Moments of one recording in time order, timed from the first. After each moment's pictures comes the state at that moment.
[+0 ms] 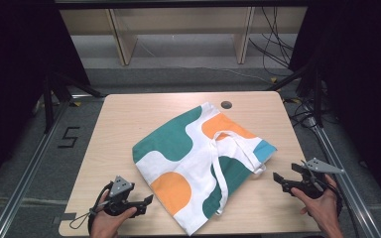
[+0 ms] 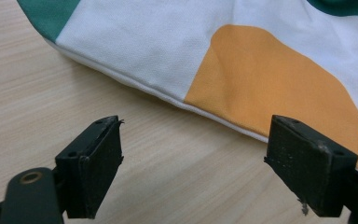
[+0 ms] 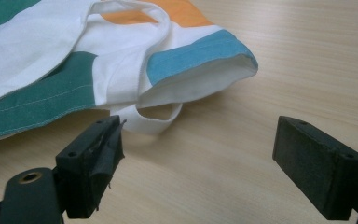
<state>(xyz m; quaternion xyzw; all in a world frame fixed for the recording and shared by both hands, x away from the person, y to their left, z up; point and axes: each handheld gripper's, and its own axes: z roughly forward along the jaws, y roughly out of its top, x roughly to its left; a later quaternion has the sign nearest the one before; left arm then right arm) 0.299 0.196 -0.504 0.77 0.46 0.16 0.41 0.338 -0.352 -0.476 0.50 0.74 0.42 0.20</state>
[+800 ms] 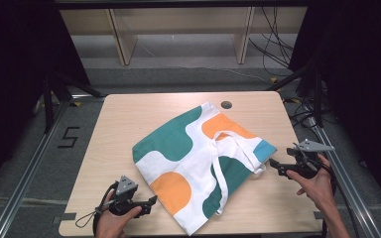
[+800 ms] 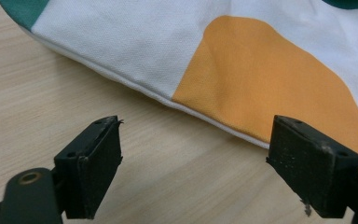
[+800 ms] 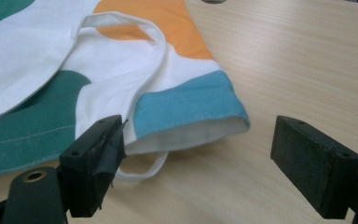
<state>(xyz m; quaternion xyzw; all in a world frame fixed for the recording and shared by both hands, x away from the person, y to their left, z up) 0.303 0.183 -0.507 0.78 0.47 0.15 0.39 0.383 -0.341 -0.450 0.47 0.76 0.39 0.21</state>
